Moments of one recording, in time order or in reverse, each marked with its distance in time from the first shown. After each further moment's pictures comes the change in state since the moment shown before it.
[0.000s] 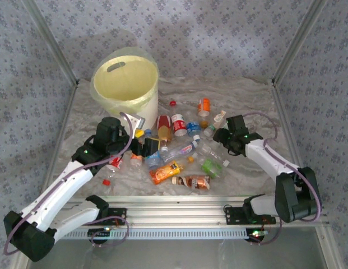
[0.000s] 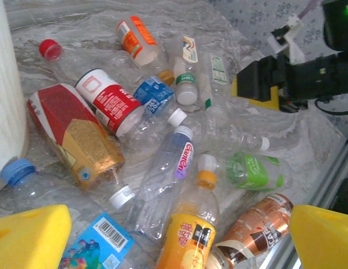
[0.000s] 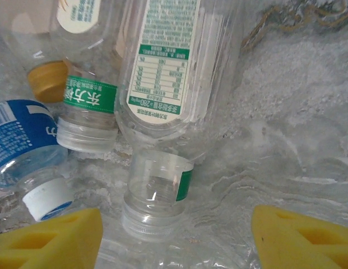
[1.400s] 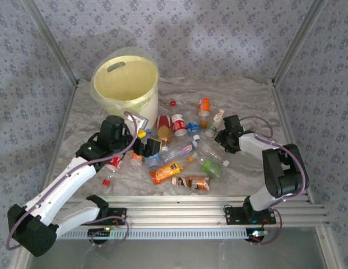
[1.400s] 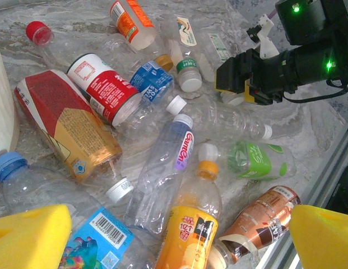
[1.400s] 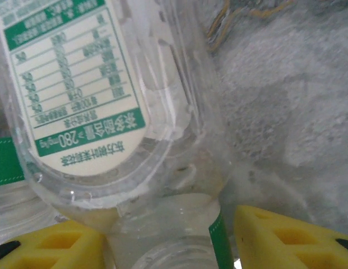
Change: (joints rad) left arm 0.000 0.053 0.008 -0.011 0.015 0.022; right arm -0.051 0.231 0.006 0.140 0.031 0.076
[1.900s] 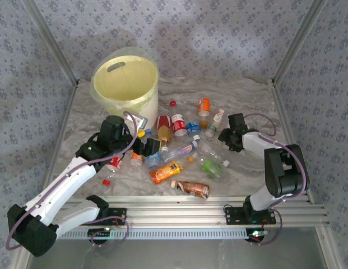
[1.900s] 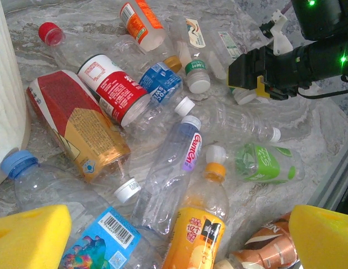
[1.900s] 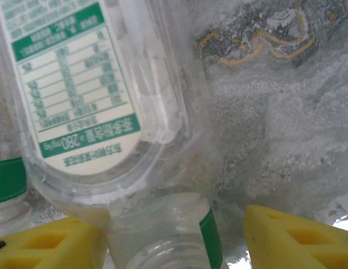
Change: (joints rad) left arm 0.000 0.000 0.000 0.000 -0.030 -0.004; right arm -0.050 -0.001 0.020 -0.035 0.010 -0.122
